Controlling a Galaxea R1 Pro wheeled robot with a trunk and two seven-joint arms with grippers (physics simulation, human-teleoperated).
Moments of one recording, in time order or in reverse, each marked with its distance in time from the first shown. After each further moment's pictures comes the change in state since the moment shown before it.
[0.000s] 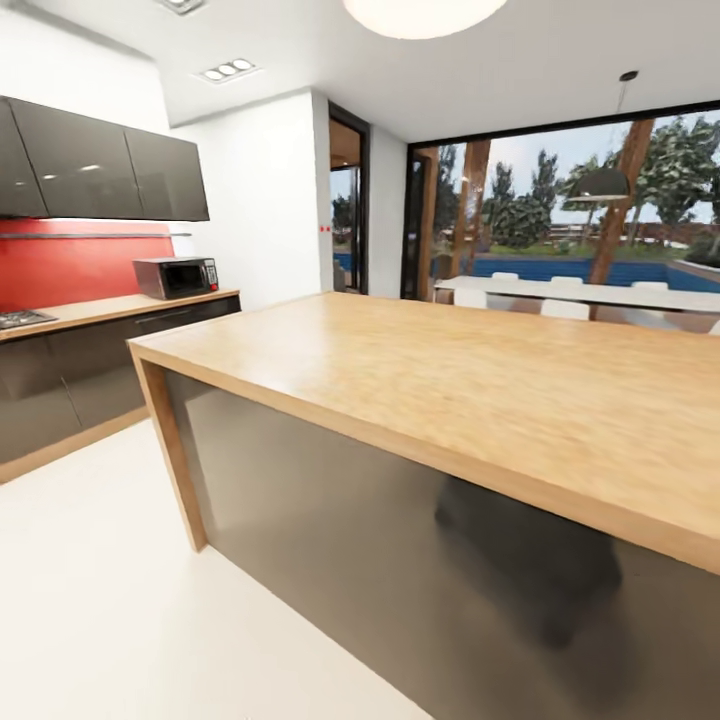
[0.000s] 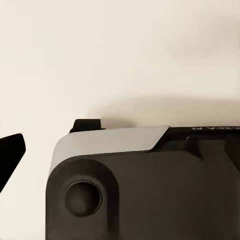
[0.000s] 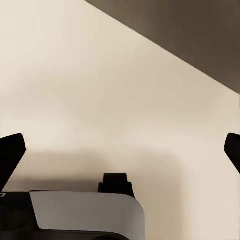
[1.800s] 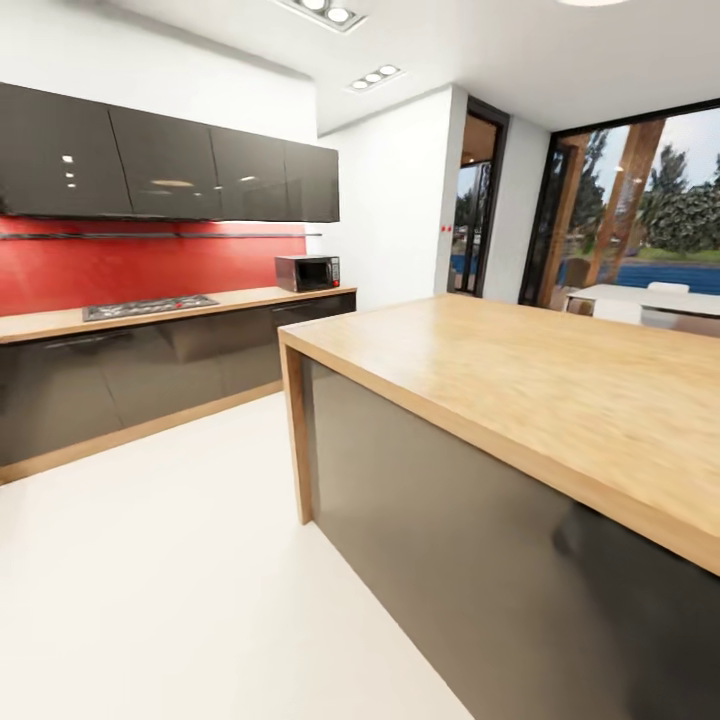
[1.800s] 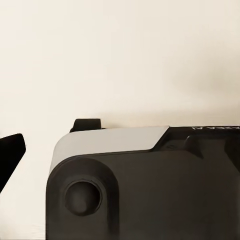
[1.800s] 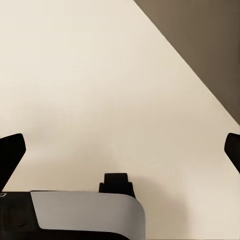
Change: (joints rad) left arm 0.000 0.000 0.001 0.001 0.000 0.000 0.001; right arm 0.000 0.000 0.000 0.000 0.000 0.000 0.003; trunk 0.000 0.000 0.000
